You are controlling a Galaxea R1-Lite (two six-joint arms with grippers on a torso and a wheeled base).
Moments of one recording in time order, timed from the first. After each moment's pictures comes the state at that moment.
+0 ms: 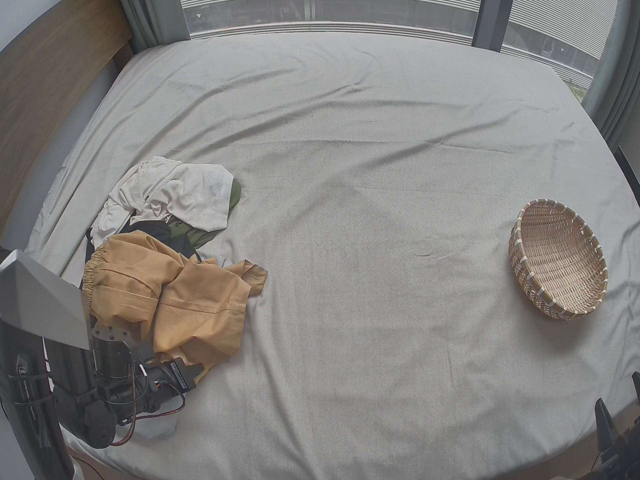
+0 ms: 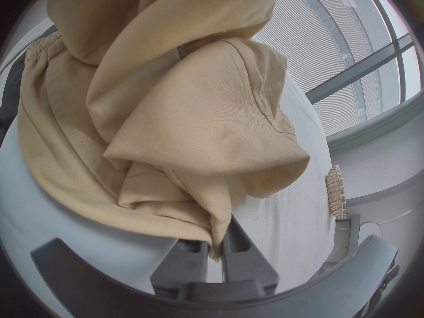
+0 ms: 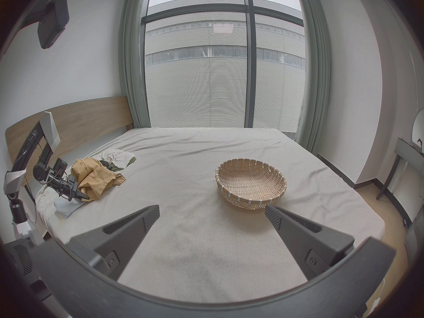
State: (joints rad) left arm -0.18 2.23 -0.09 -1.55 -0.23 -0.62; right arm 0.00 0.02 -0.02 0.00 0.03 -0.02
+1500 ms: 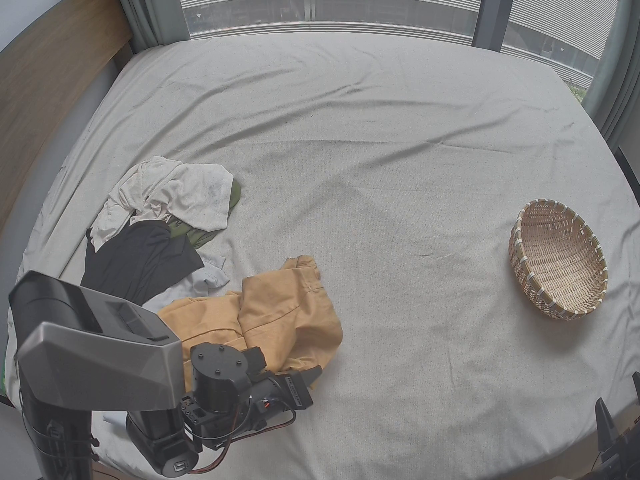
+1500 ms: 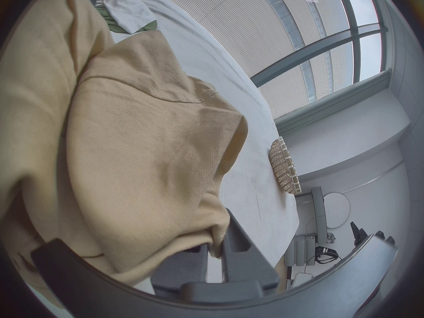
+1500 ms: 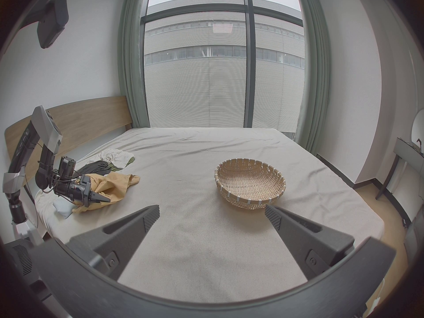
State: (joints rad) left arm -0.71 2.28 -0.38 -1.54 -0.05 -0.74; right arm -0.01 0.02 -0.02 0.00 0.03 -0.02
